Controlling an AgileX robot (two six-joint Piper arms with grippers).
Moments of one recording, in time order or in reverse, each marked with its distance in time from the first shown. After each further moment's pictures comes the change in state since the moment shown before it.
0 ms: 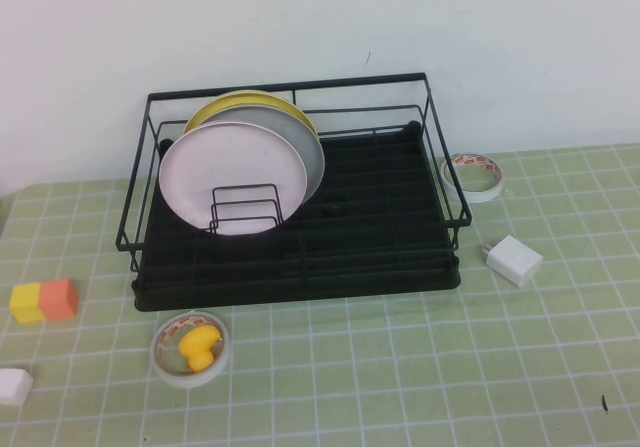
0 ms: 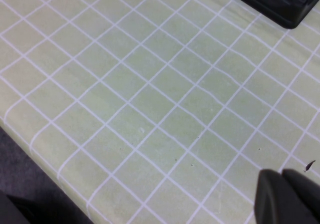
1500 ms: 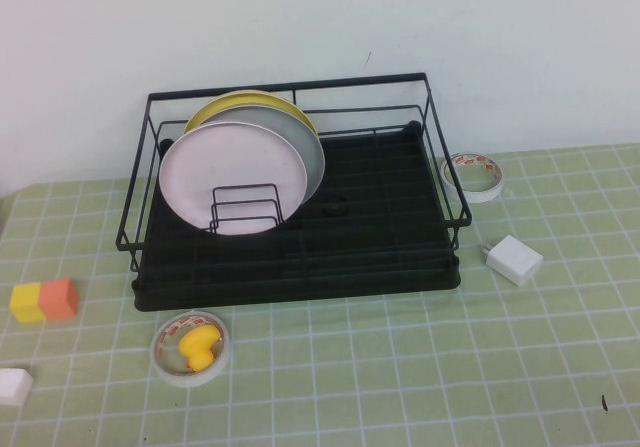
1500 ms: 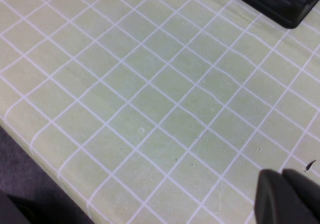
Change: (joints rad) right arm 0.000 0.000 0.000 0.000 0.001 0.000; left arm 0.000 -0.089 0.139 -0.133 0.149 0.328
